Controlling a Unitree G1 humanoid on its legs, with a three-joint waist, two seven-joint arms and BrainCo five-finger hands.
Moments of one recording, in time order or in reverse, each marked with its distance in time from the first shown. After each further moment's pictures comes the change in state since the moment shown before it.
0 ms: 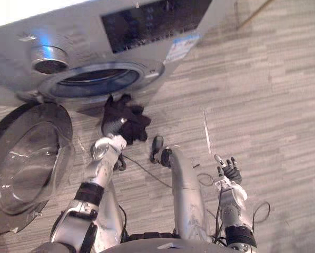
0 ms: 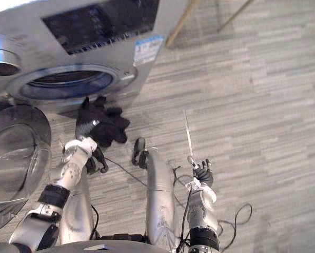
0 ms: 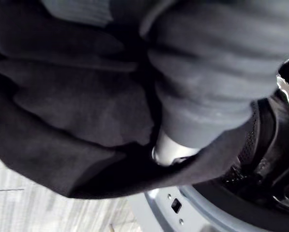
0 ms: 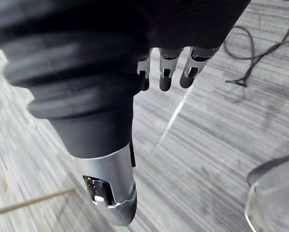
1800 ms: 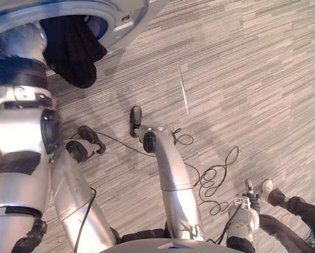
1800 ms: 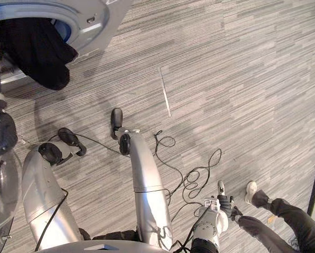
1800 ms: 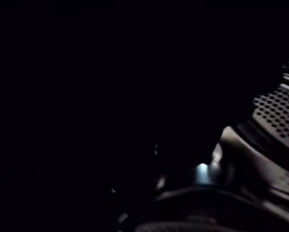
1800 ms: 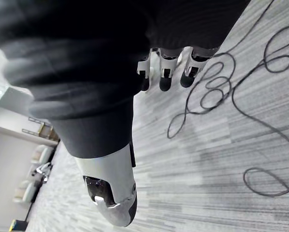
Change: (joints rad) left arm -1.070 0.464 0.218 0.409 -0.435 -0.148 0.293; right arm 0.036 0.074 -0.252 0.125 0.302 -0.129 -0.080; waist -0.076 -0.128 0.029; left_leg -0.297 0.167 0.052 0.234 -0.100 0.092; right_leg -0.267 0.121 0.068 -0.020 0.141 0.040
